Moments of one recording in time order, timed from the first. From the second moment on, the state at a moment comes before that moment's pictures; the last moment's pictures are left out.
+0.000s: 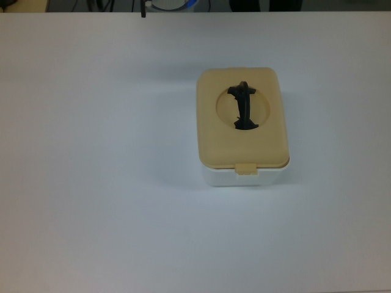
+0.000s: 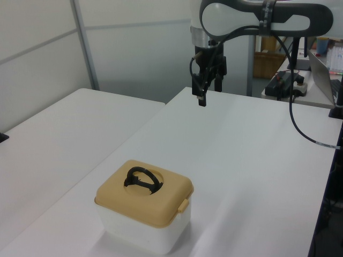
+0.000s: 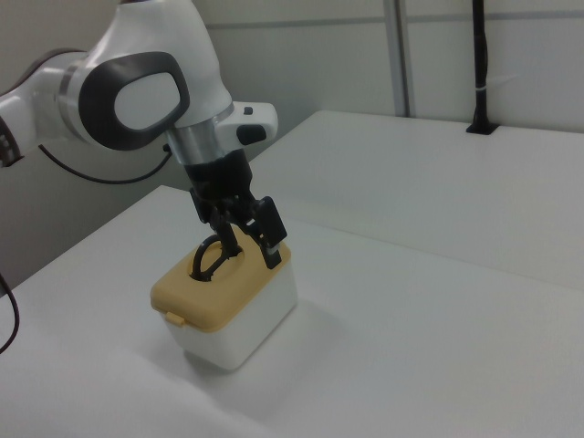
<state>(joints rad) -0.02 -0.04 -0.01 -1.60 -0.06 1.60 0.00</state>
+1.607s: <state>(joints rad) -0.02 -0.02 0.00 -1.62 -0.06 1.60 -0.01</state>
